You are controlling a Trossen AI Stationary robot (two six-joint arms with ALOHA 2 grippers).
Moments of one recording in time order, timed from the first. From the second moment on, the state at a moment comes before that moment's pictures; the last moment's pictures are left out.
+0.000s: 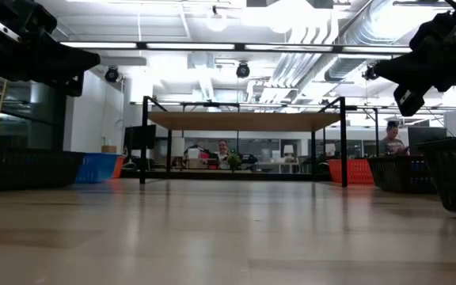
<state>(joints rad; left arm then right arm) 0.13 0.01 0.01 0.01 0.00 -0.05 0.05 0.03 0.02 0.01 0.08 0.42</state>
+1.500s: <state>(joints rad) 0.13 0.01 0.01 0.01 0.00 -0.05 0.05 0.03 0.02 0.01 0.08 0.42</state>
